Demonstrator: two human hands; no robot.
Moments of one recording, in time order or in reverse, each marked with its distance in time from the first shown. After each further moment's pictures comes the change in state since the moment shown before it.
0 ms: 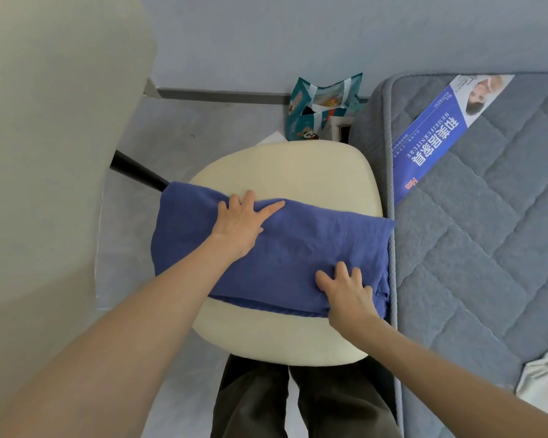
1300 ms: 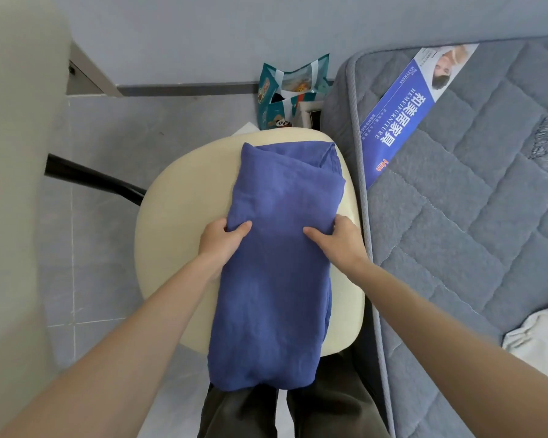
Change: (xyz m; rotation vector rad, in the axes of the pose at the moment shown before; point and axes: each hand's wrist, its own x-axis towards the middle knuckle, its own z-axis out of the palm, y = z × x) left_hand -0.012 0.040 0.004 -1.383 -0.027 -0.614; right_hand 0.051 0.038 -0.038 1.042 0.257 0.272
